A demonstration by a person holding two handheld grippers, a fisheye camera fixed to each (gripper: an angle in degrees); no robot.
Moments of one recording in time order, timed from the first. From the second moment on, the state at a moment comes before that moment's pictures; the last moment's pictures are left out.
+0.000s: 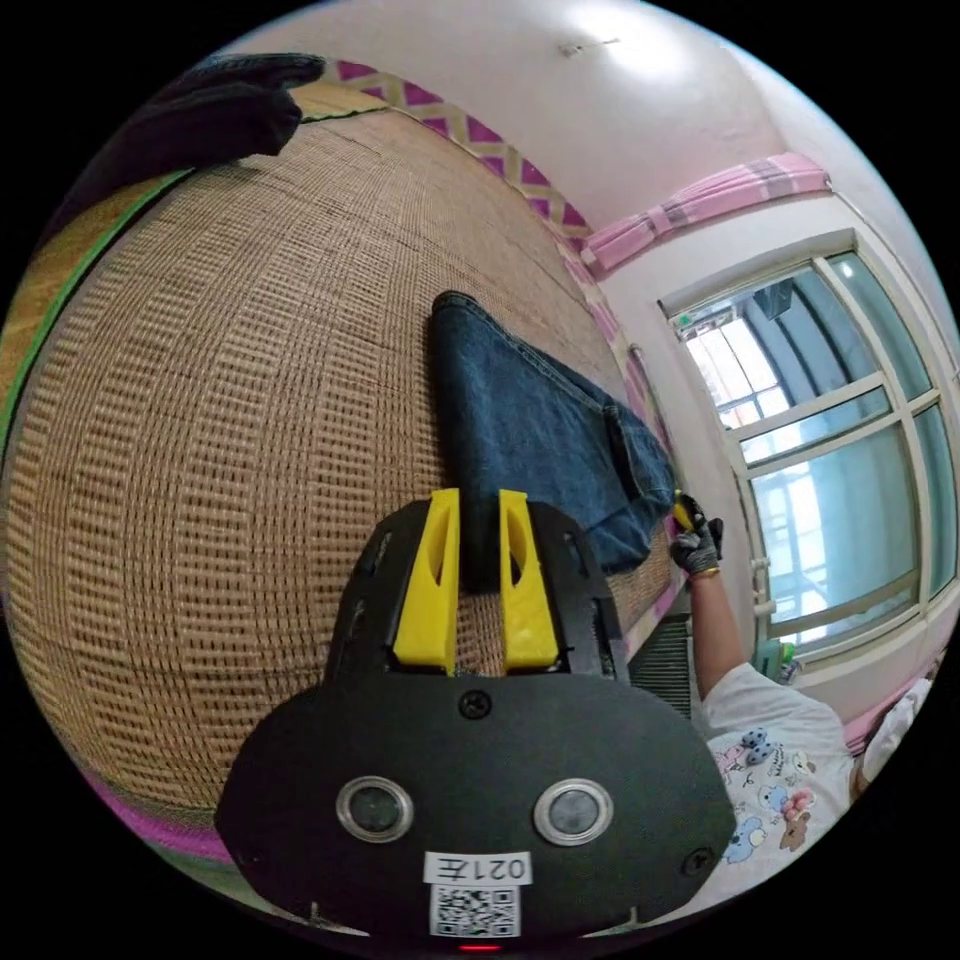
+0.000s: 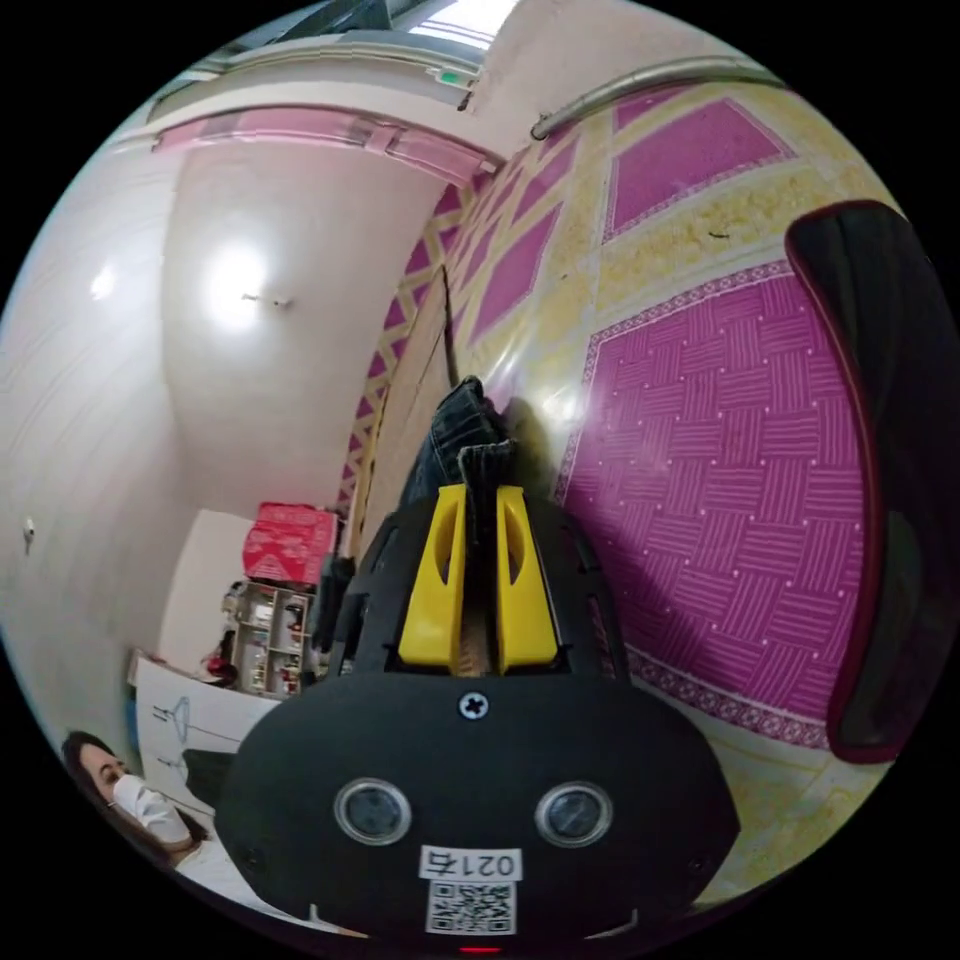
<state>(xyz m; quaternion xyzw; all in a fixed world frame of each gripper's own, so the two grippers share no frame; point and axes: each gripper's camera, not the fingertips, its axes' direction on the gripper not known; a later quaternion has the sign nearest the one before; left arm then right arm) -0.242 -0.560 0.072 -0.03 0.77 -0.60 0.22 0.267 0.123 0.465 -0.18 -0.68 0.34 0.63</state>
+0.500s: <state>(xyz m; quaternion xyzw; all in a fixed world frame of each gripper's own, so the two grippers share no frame) -0.242 -0.667 0.032 0.05 0.79 -0.57 0.23 0.348 0.121 0.462 -0.16 -0.59 0.31 0.73</state>
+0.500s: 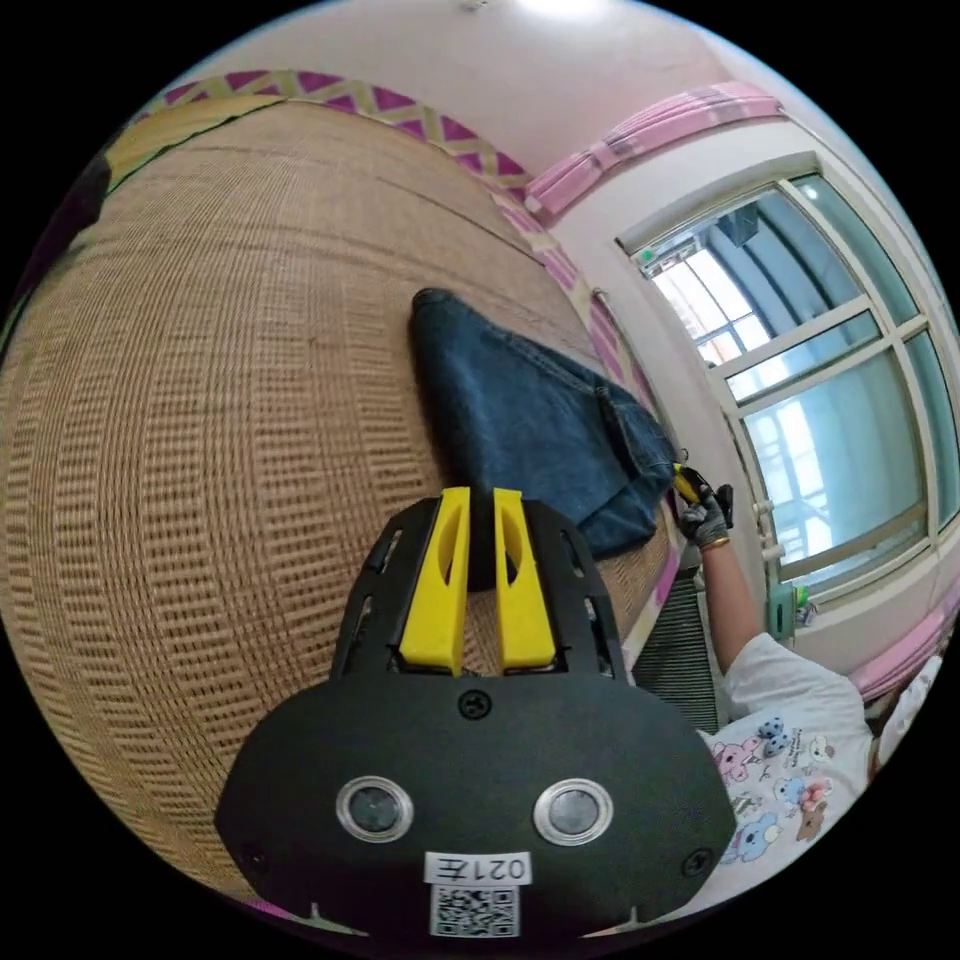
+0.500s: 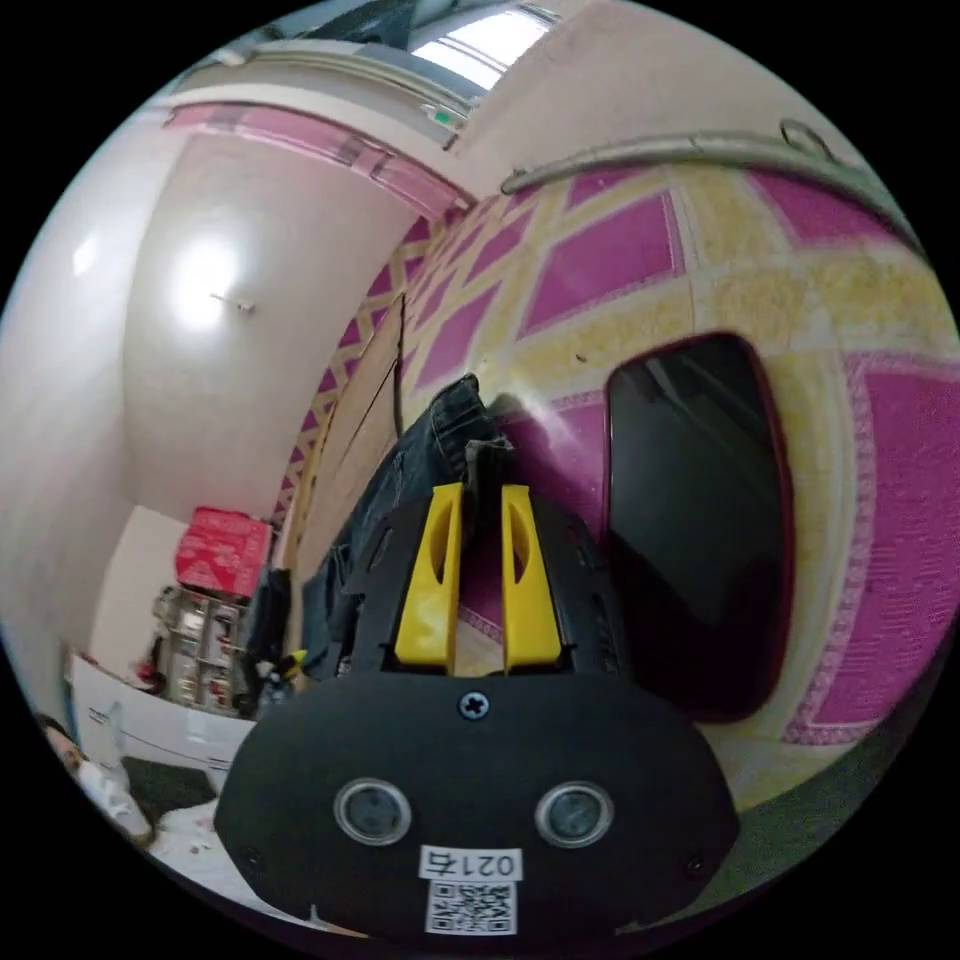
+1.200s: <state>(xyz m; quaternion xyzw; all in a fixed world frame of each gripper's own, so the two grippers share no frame) -0.385 -0.924 -0.155 0.20 0.71 -0.38 0.56 0.098 0.024 0.262 -0.06 -0.45 -0.09 0.88</state>
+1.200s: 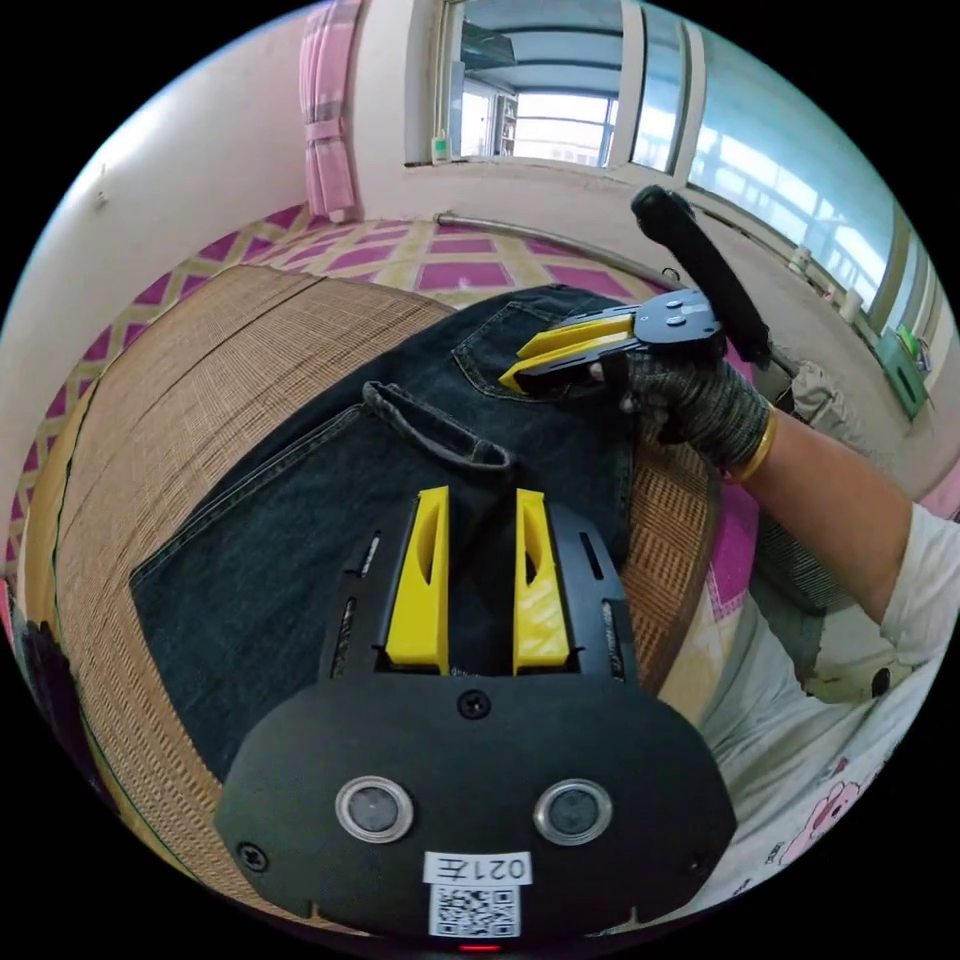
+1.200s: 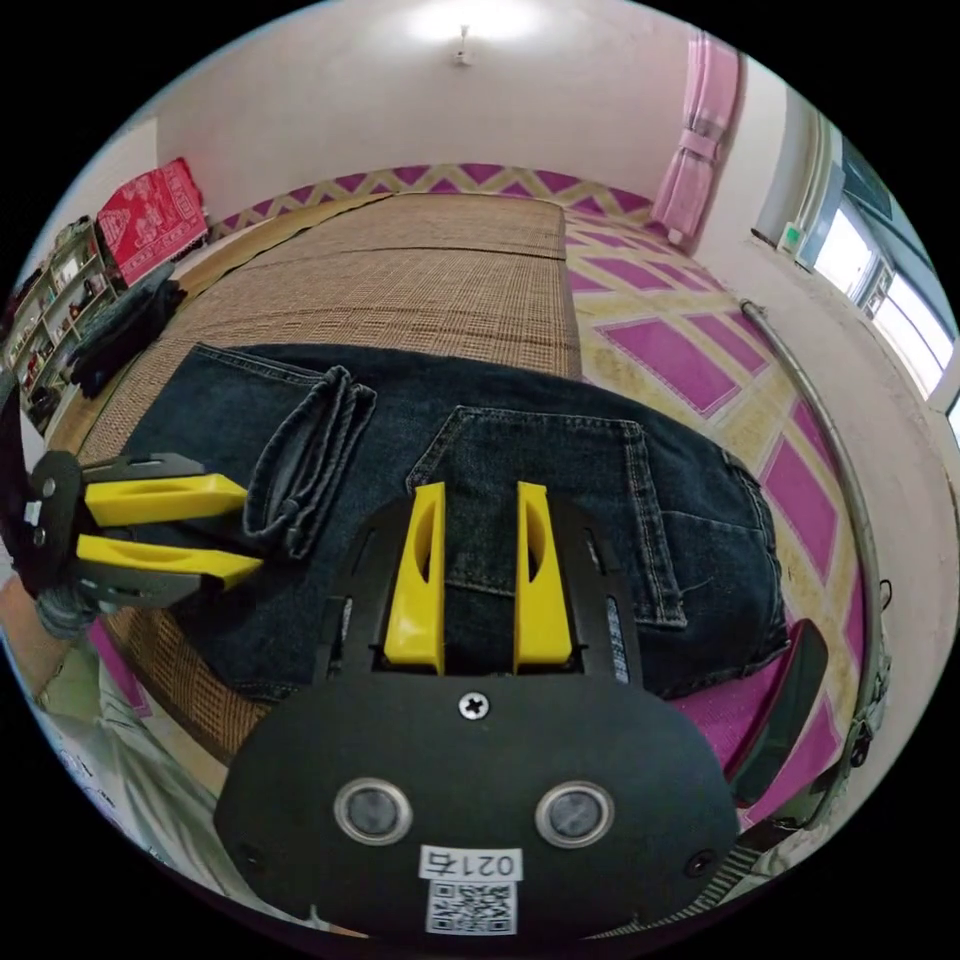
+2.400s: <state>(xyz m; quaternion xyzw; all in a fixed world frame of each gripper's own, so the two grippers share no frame) -0.202 -0.368 0.144 -0.11 0.59 -0.72 0.34 0.106 0.031 0.229 -0.09 -0.48 -0.08 0.87</state>
